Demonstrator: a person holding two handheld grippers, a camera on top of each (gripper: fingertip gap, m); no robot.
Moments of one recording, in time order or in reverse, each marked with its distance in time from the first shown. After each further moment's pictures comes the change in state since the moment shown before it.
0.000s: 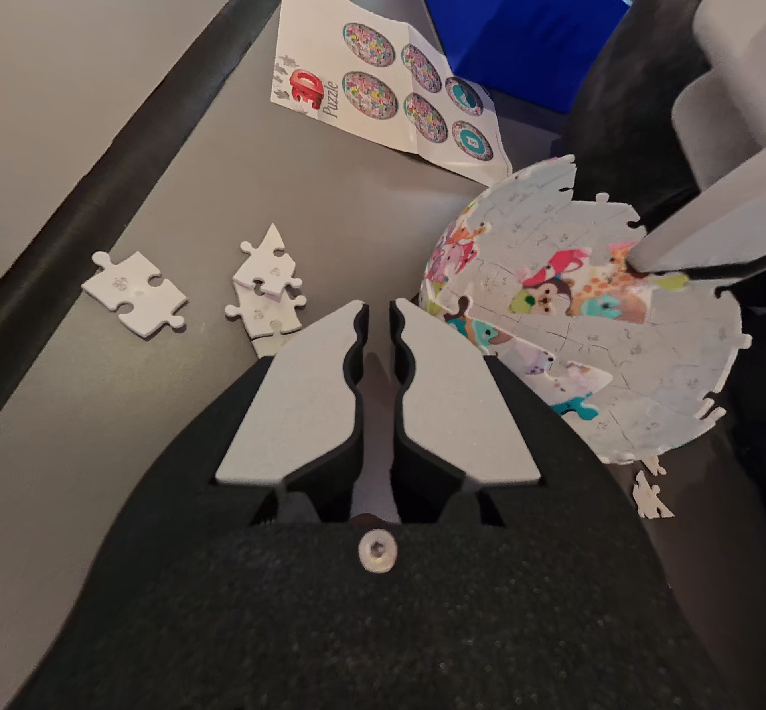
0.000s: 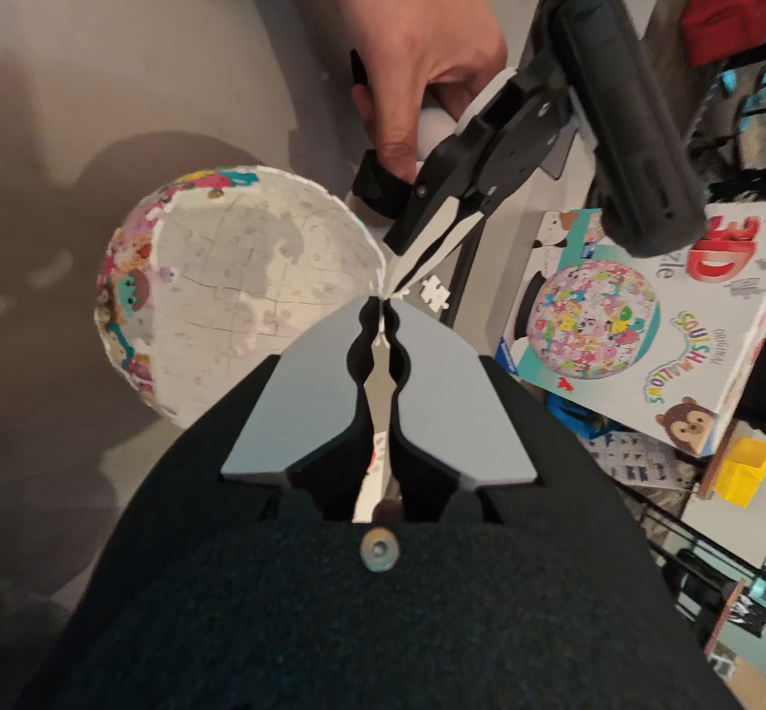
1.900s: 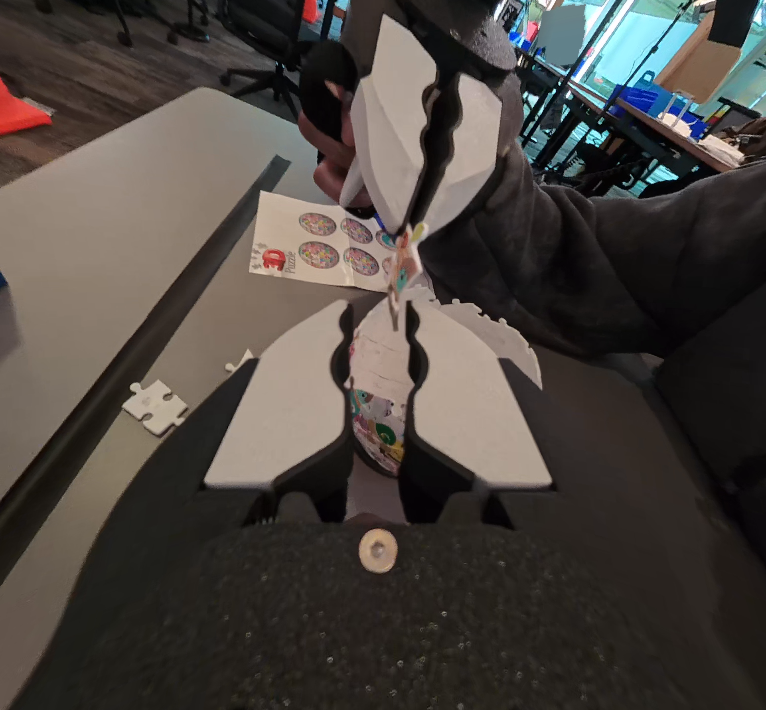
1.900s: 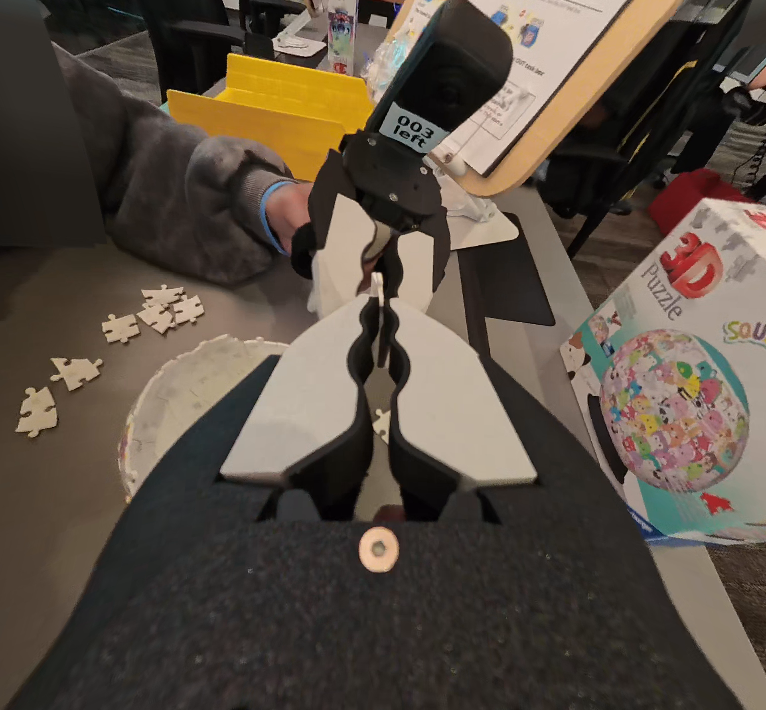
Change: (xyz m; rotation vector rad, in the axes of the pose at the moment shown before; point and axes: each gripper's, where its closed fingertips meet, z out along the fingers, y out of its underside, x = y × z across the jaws) left arm 0.053 -0.065 -0.057 0.319 0.055 0.142; right arm 0.062 -0.008 -0.034 0.878 -0.129 0.487
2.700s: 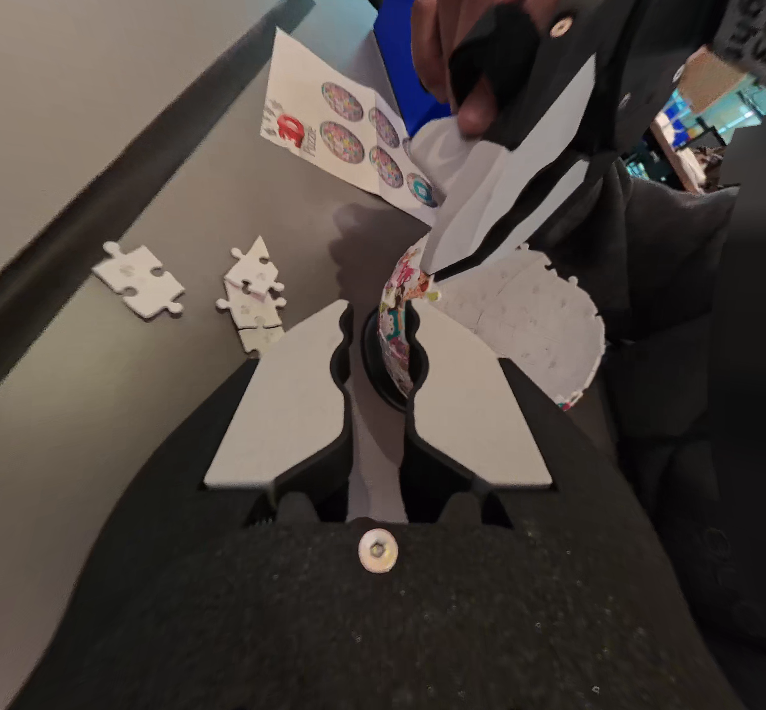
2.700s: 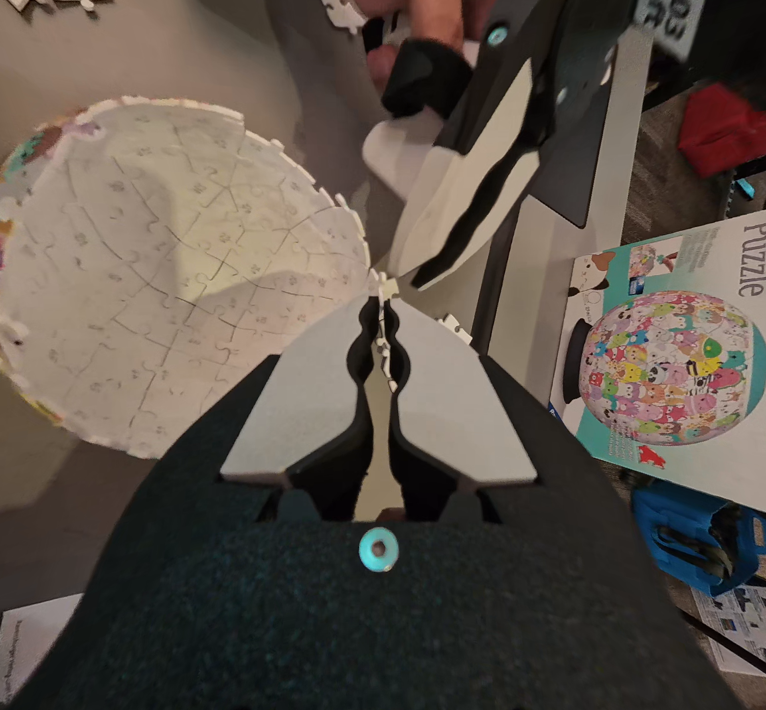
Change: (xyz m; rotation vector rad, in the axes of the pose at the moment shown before) left arm -0.037 0.054 0.001 -0.208 0.024 -0.296; right arm -0.017 0.089 0.015 -0.554 -0.006 -0.379
